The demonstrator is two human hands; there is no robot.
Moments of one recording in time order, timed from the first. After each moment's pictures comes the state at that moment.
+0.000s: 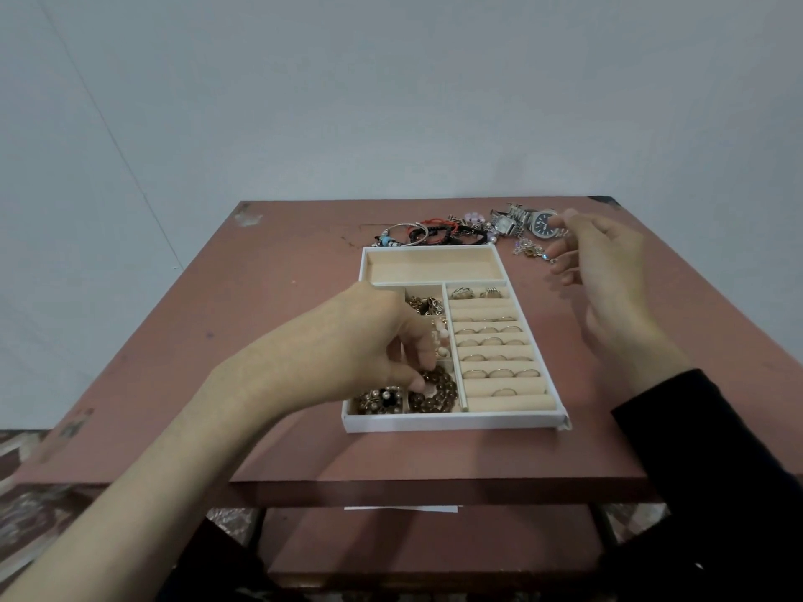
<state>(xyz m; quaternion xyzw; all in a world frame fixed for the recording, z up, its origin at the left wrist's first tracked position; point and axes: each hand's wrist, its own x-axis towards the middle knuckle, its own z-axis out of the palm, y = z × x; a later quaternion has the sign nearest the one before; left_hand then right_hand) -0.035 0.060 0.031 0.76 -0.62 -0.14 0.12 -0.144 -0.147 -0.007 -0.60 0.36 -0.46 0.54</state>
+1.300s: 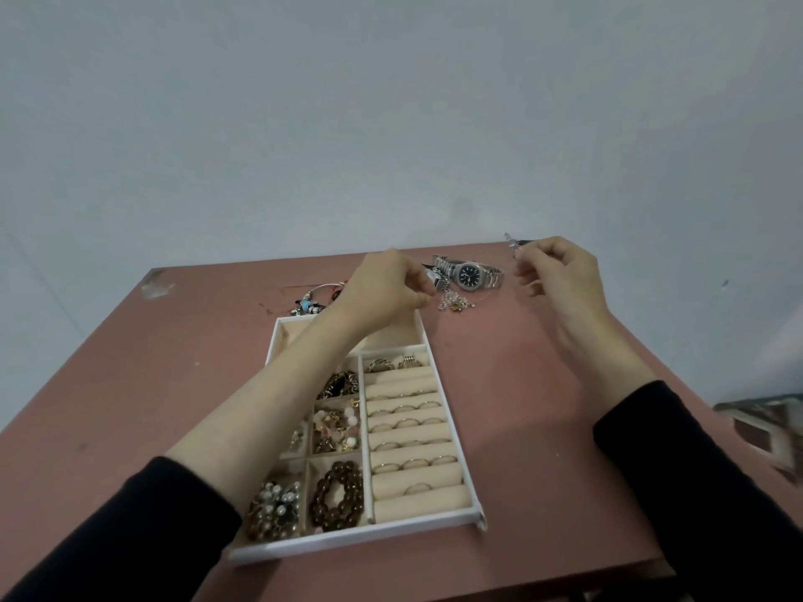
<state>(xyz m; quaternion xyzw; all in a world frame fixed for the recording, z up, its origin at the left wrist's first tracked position) -0.002 -0.119 0.014 0.76 -0.56 -0.09 0.32 -0.163 -0.228 0.000 -0.63 0.35 -0.48 0.49</state>
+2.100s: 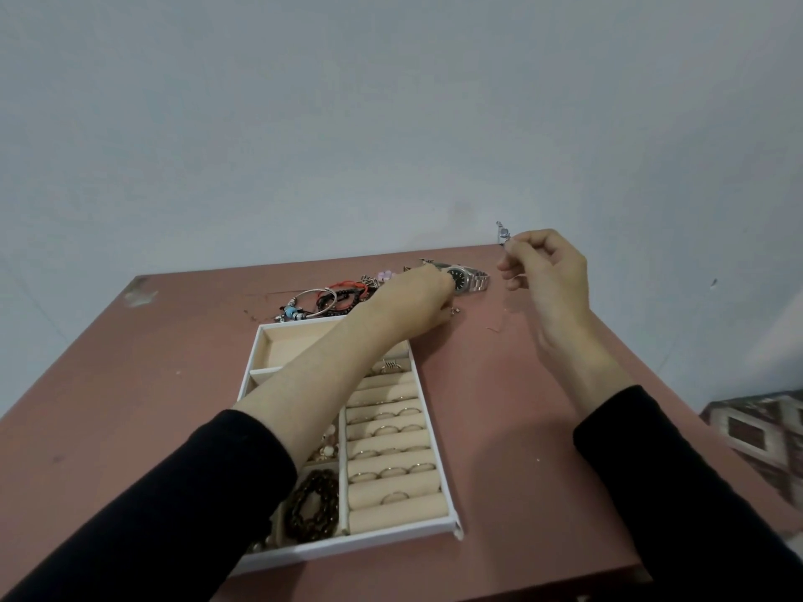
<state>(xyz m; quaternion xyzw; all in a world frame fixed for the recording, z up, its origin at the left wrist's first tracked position) -0.032 -0.160 0.008 0.75 -0.66 0.06 0.04 -0.163 -0.226 0.002 -0.60 0.30 -0.54 0.51</state>
